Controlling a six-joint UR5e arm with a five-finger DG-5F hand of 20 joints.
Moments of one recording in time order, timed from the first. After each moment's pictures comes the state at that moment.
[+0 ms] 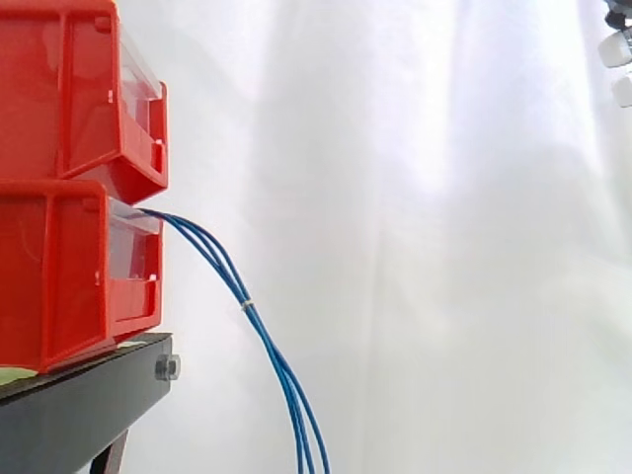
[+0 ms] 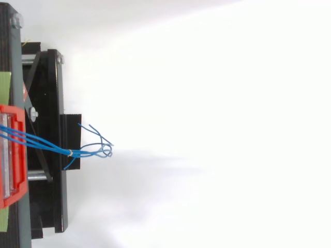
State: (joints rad) arm 0.01 -1.65 -1.57 -3.10 -1.52 -0.06
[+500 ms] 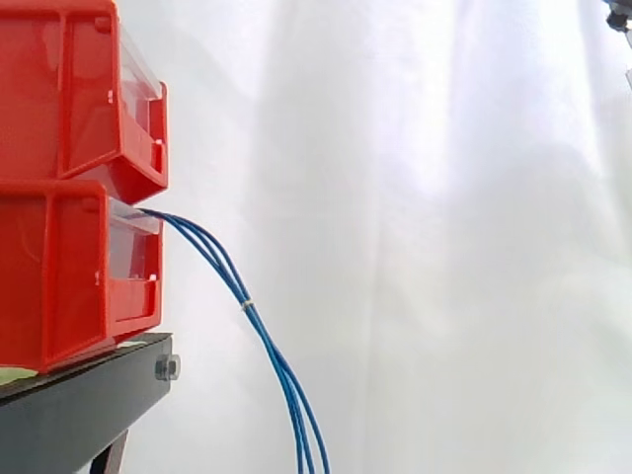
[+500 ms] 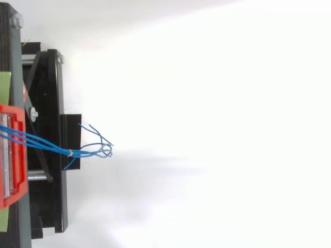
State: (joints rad) arm 0.01 -1.65 -1.57 -3.10 -1.52 -0.06
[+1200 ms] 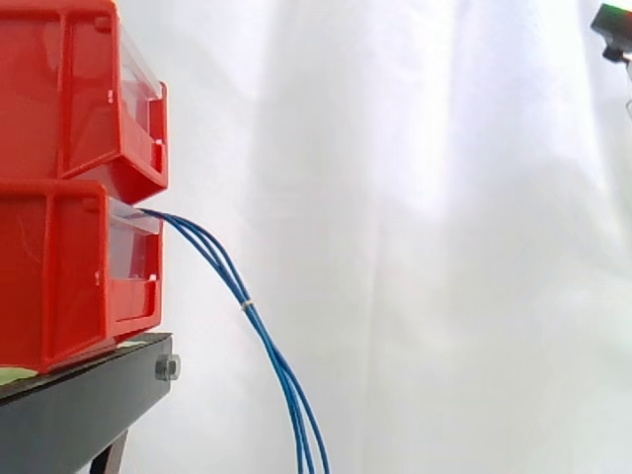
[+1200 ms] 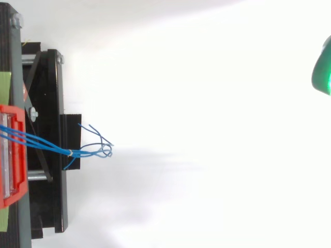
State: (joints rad) arm 0.03 -1.66 -1.58 -3.11 -1.48 -0.13
